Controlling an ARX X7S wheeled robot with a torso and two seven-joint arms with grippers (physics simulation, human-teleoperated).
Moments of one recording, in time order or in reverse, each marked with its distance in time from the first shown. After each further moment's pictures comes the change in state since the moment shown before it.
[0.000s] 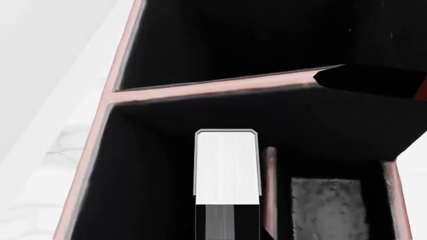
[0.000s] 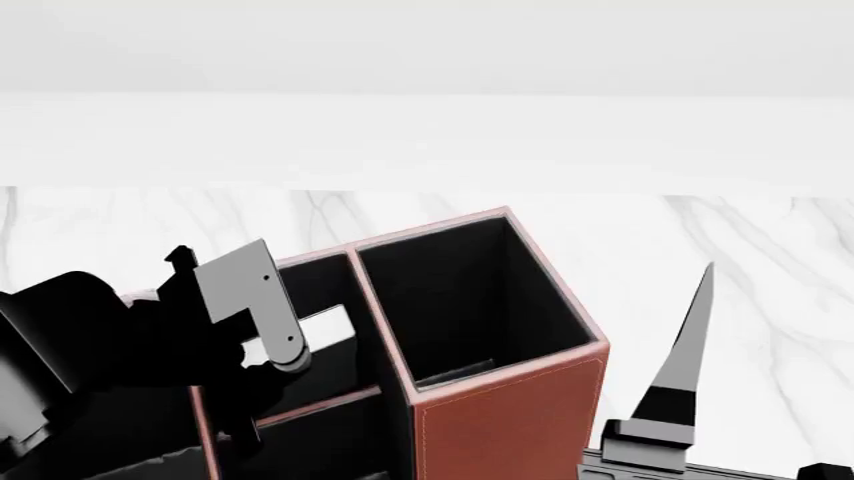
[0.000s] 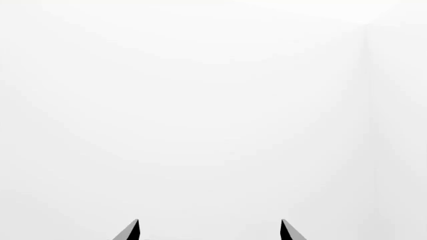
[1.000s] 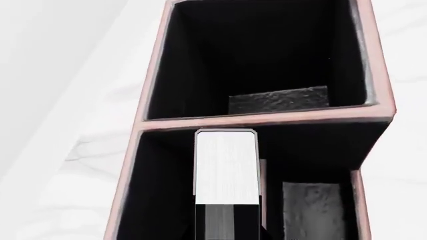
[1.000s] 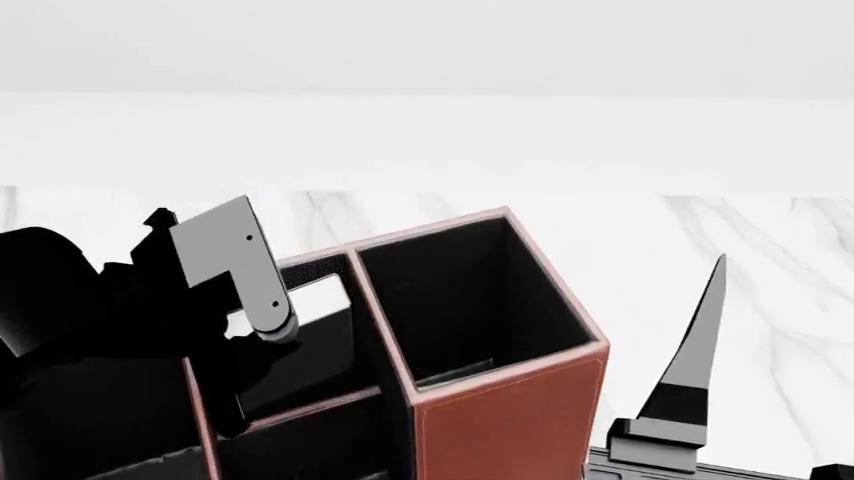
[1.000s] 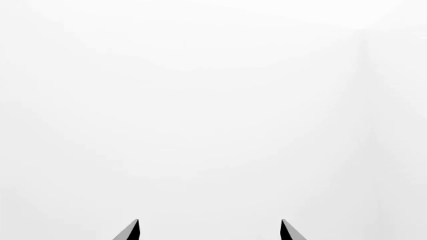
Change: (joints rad) left arm -0.102 -0.108 -0.023 0.297 -0.092 -0.228 -0.038; right arm -0.005 0.012 0.027 -0.030 0.017 0.002 0.010
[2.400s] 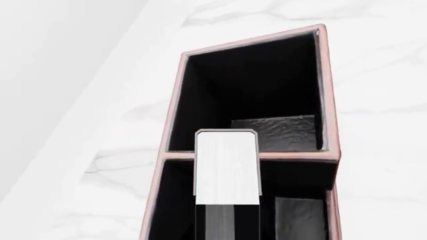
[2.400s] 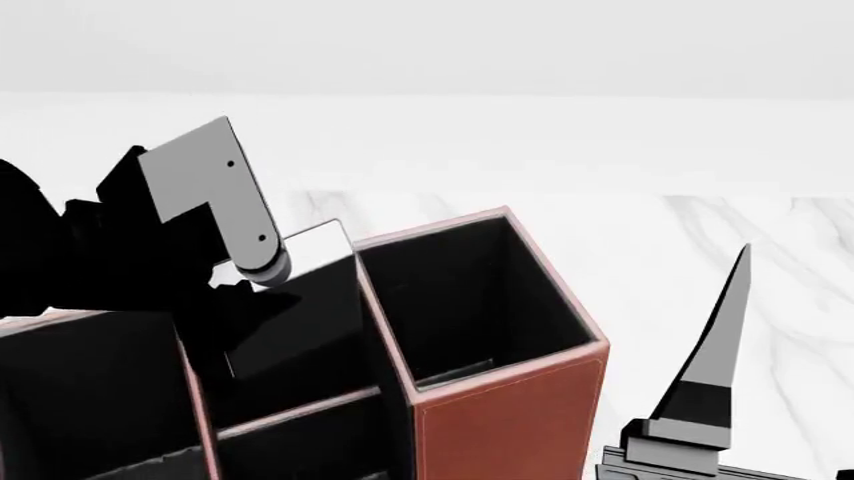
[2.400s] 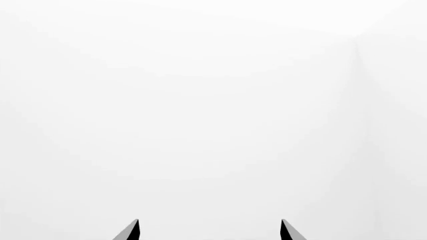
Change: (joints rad) left arm -0.153 -0.049 -0.080 0.227 -0.149 -0.261 -0.056; right arm -0.016 0.016 0.054 -0.045 0.025 0.013 0.016
